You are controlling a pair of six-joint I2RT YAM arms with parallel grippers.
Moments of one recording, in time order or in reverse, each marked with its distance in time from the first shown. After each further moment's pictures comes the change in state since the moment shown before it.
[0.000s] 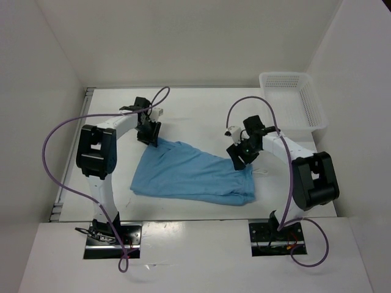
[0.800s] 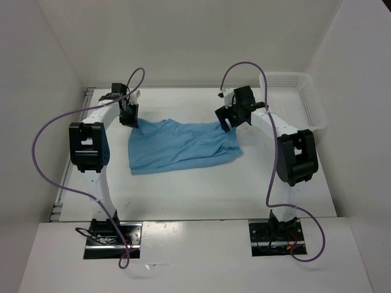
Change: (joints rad) left arm 0.194 0.092 0.225 0.026 -0.017 0.001; right arm 0.031 0.307 0.449 0.251 0.148 0.142
